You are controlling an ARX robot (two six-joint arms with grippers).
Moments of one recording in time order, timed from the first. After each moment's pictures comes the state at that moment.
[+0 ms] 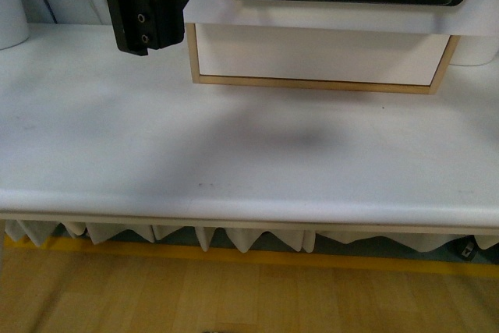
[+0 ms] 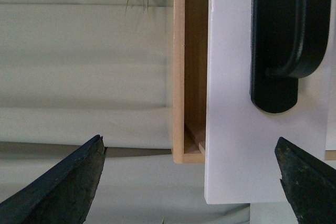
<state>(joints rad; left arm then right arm) -0.39 1.55 0.82 0.79 0.11 1.60 0.04 1.43 1.17 -0.25 -0.15 -0.85</state>
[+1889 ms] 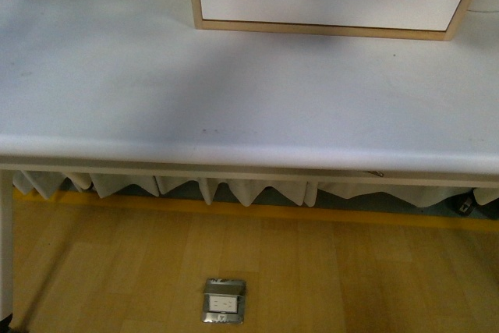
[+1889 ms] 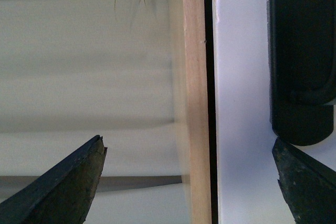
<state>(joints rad) -0.37 1.92 1.29 0.69 0.13 1.66 0.02 1.78 1.45 -0.06 -0.10 -0.84</state>
